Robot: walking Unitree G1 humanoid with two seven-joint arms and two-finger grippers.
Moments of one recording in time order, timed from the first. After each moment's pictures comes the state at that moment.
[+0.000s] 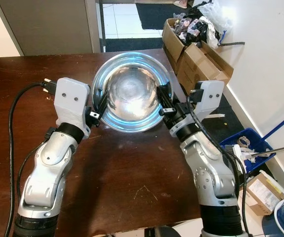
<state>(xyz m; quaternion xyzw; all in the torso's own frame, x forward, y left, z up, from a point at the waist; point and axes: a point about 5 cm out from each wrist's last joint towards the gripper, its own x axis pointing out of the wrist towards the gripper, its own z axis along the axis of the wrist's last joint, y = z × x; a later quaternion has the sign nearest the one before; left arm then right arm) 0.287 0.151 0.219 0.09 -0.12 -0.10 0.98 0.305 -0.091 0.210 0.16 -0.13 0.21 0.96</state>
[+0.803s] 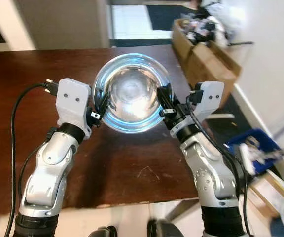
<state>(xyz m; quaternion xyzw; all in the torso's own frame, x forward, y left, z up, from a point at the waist) 0.287 0.151 0.219 0.09 -0.13 -0.10 0.98 0.304 -0.088 0.209 0.16 -0.12 0.21 0.96</state>
